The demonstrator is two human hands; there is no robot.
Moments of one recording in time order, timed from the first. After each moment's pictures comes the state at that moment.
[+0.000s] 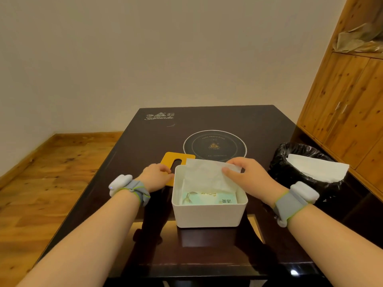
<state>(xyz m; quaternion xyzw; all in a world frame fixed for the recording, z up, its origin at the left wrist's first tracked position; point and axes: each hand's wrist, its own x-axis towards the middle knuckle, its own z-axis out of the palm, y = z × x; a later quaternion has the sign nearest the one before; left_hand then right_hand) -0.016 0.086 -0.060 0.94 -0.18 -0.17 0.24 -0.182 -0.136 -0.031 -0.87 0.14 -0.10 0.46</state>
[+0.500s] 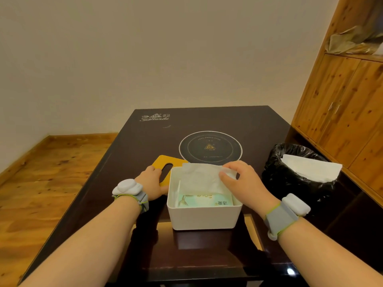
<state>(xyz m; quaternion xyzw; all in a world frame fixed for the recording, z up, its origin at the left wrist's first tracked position) -0.016 0.086 -0.080 0.96 -0.25 -0.08 0.07 -0.186 -0.123 -0.042 -0.88 0.17 -0.14 0.42</state>
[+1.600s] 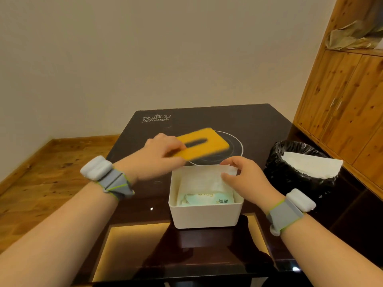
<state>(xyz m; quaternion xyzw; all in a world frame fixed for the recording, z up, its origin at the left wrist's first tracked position) -0.066 0.085 0.045 0.86 -0.46 -0.05 0.22 -0.189 -0.124 -0.036 -0.88 0.19 -0.14 0.41</state>
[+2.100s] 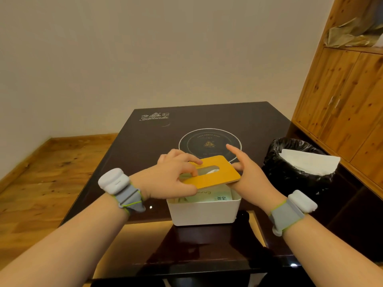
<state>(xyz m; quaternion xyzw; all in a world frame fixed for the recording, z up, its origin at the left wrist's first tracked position) -0.088 0.071 0.011 0.83 -0.53 -0.10 0.13 -0.198 -0.130 -0.047 -0.87 0.12 -0.15 0.45</state>
